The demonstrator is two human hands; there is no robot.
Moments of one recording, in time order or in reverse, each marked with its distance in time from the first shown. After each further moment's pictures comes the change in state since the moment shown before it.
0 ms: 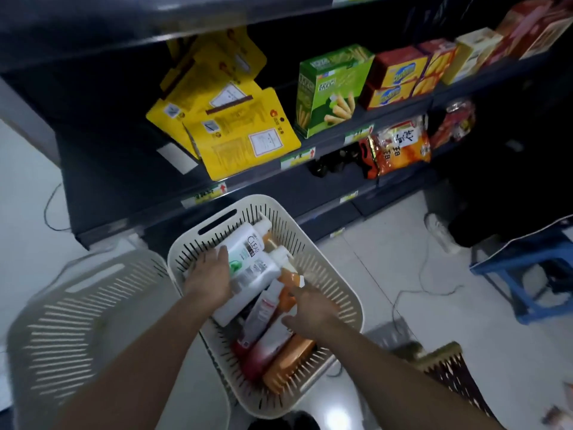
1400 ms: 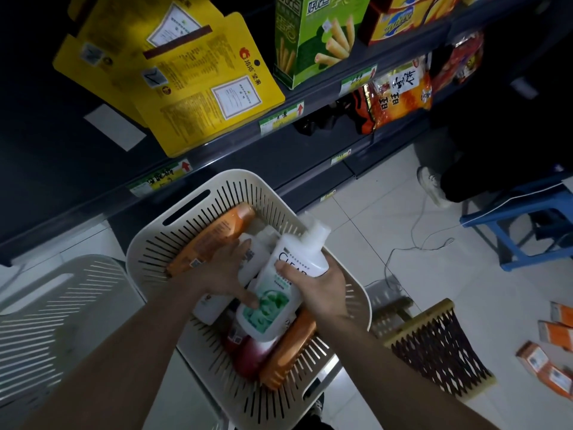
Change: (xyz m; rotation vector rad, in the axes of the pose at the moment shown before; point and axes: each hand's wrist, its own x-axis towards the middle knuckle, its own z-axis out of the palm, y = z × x) left_hand 0.073 0.013 0.038 -0.182 -0.673 0.304; right_hand 0.033 0.015 0.018 1.202 0.461 0.380
